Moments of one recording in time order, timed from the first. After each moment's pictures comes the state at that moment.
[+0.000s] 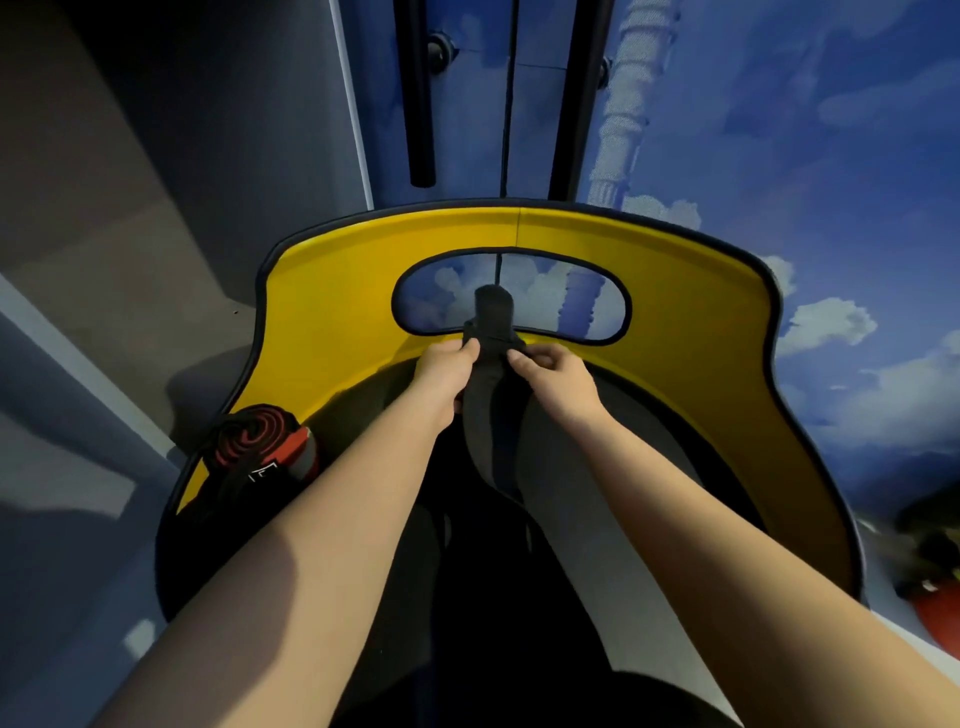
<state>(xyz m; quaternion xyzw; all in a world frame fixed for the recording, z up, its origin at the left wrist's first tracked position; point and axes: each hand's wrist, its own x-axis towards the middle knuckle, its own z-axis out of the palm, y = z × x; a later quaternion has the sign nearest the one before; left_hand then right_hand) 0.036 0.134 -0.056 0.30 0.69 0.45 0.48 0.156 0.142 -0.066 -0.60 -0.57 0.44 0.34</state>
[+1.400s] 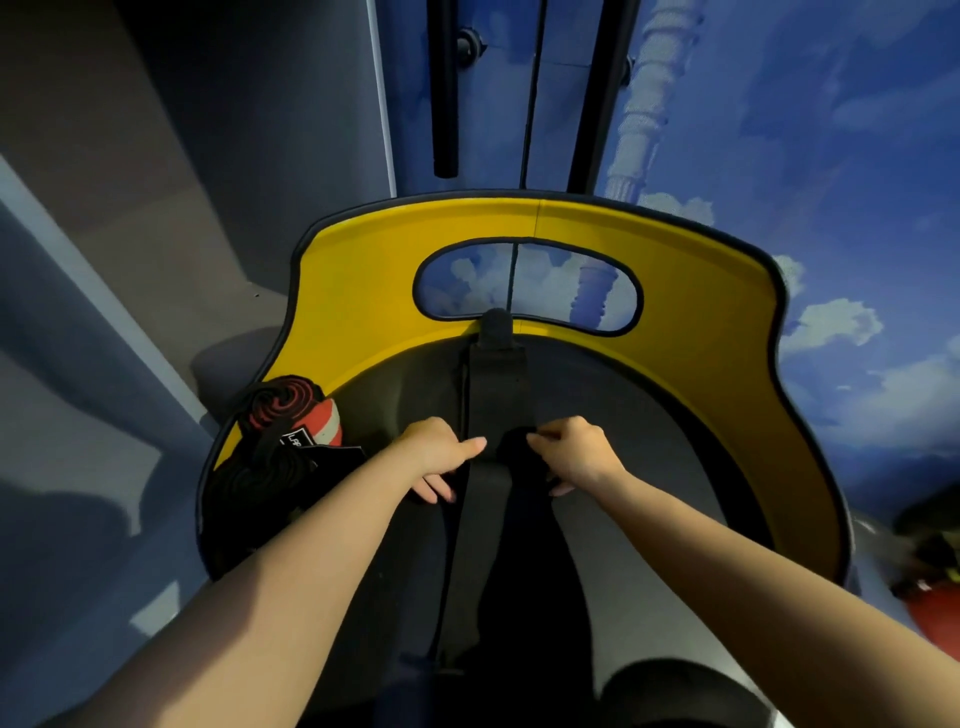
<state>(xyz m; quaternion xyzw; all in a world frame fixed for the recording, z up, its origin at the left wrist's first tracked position) 0.006 0.057 -0.087 0.45 0.74 0.09 0.49 0.174 0.090 -0.106 -0.65 -0.62 0.42 0.11</state>
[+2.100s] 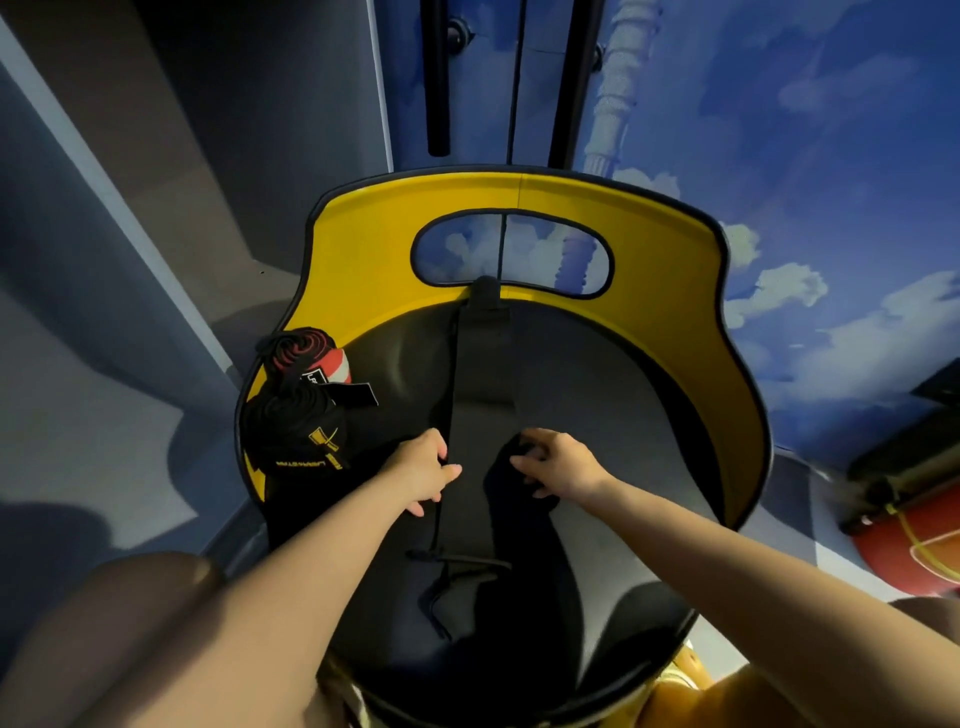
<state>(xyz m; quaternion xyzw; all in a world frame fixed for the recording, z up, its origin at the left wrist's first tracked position) 0.022 -0.042 -0.108 0.48 0.76 0.11 0.42 0.204 -0.001 -0.116 -0.58 -0.64 0.48 0.12</state>
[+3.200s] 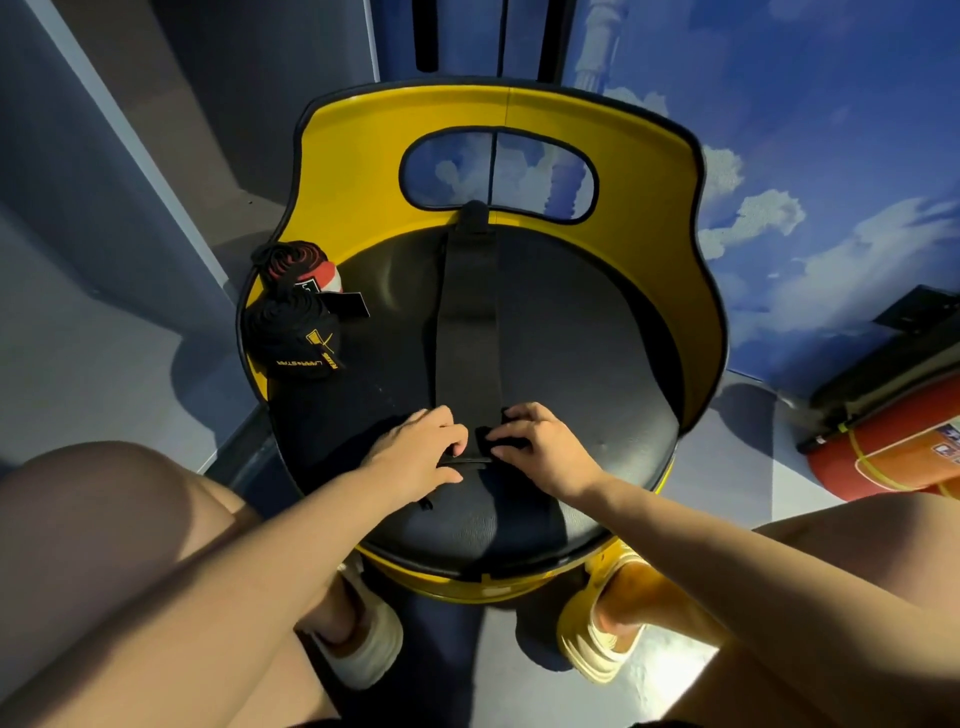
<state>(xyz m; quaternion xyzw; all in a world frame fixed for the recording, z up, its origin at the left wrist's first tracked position) 0.048 -0.140 -0.110 0.74 0.64 -0.01 0.22 0.235 -0.096 -0.131 -0.48 -0.81 0.33 0.10</state>
